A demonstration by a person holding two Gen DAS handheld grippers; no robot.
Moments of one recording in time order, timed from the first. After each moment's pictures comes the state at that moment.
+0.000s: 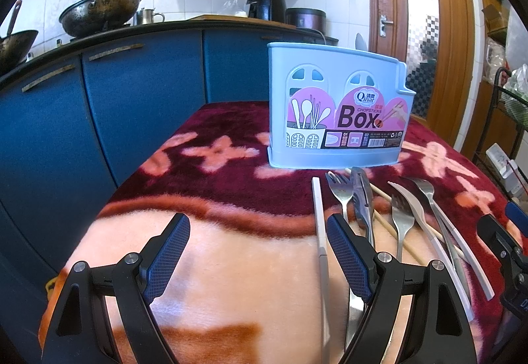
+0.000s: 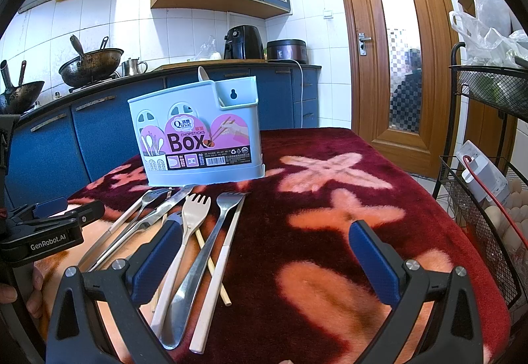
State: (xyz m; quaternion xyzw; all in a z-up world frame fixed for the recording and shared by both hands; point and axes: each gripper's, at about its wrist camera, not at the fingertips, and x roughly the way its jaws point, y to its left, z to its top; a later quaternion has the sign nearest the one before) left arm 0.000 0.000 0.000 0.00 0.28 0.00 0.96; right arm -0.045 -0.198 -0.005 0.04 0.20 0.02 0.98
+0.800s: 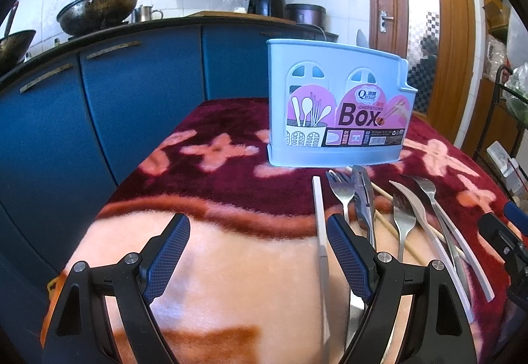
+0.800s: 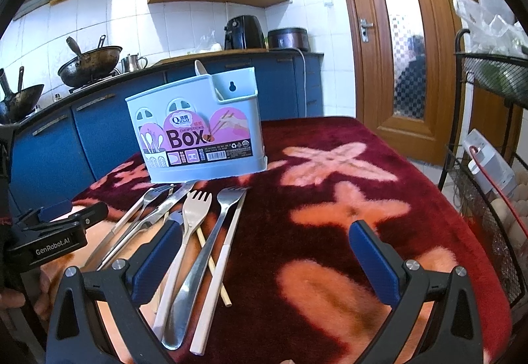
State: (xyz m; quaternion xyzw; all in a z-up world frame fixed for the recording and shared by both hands) left arm 0.006 0.003 -0.001 0.00 0.29 0.00 0.96; right arm -0.036 -0.206 0.000 0.06 0.24 0.03 0.97
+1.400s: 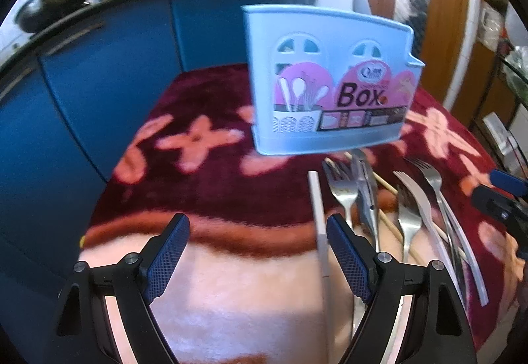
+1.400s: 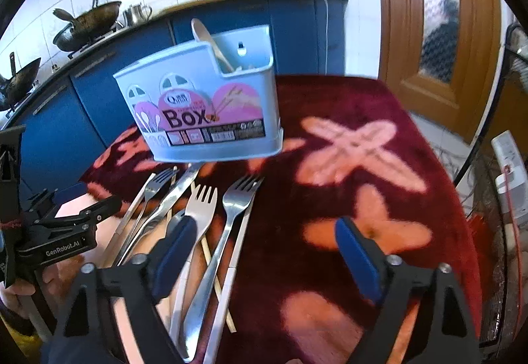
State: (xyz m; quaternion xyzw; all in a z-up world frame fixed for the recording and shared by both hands) left arm 0.054 -0.002 0.008 0.04 0.40 -0.05 0.91; right arm 0.026 -0.205 0.023 0.04 0.39 0.09 0.92
